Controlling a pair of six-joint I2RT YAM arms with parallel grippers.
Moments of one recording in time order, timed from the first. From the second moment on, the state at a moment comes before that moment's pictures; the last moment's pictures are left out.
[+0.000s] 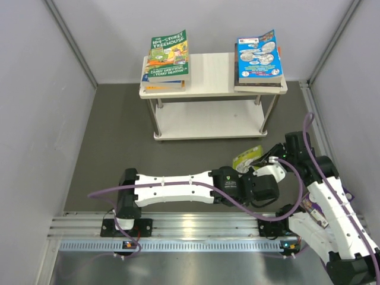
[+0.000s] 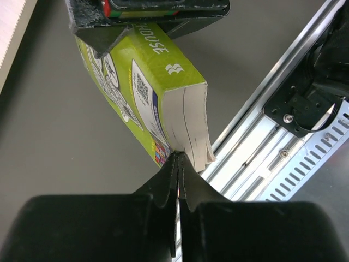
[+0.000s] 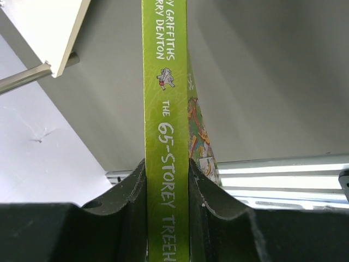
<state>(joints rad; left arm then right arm) -1.51 1.90 1.90 -0.98 -0.47 -0.37 0.25 0.79 0.86 -0.99 -0.26 1.10</state>
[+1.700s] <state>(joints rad) -1.06 0.87 0.55 -0.12 -0.27 -1.08 0.23 0.77 1.15 -0.92 -0.45 1.11</state>
